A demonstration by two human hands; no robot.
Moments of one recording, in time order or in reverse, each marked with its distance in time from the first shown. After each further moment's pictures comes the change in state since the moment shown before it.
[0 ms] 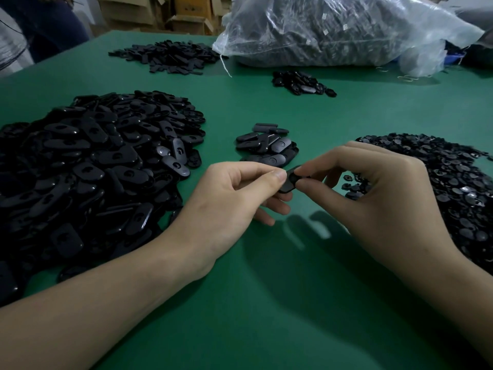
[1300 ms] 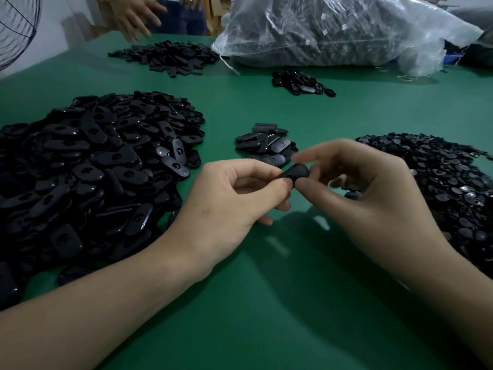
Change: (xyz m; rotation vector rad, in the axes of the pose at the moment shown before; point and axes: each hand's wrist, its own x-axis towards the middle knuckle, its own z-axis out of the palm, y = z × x) left_hand -0.001 -0.004 0.000 0.029 0.024 0.107; right_hand -0.003 -0.002 0.005 0.267 -0.060 0.163
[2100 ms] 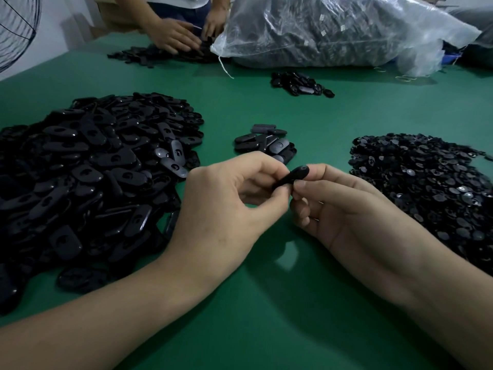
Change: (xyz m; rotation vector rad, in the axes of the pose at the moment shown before) left_hand -0.008 0.010 0.009 0.358 0.147 0.329; right_hand -0.001 -0.006 0.019 1.032 -0.122 0.572
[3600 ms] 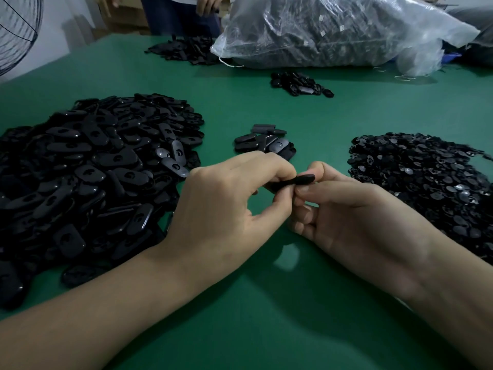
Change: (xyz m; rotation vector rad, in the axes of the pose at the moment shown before) left_hand 0.002 -0.003 -0.009 0.338 -0.021 0.371; right_hand 0.004 -0.004 -0.012 0.065 -0.176 0.106
